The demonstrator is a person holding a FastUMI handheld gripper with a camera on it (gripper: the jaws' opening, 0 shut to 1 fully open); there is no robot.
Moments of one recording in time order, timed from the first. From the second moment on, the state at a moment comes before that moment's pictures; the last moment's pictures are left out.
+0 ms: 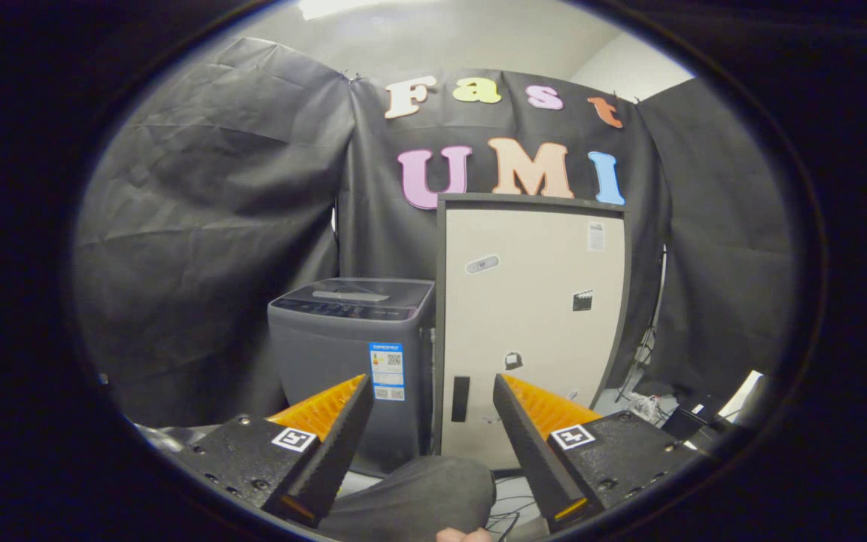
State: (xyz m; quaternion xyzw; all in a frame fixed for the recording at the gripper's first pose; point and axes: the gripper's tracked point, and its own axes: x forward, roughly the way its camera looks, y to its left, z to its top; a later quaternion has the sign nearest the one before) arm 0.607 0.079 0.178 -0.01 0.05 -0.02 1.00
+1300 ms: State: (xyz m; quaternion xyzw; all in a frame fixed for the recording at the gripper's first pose) arm 0.017 -0.029 -0.008 0.01 0.05 -0.02 1.00
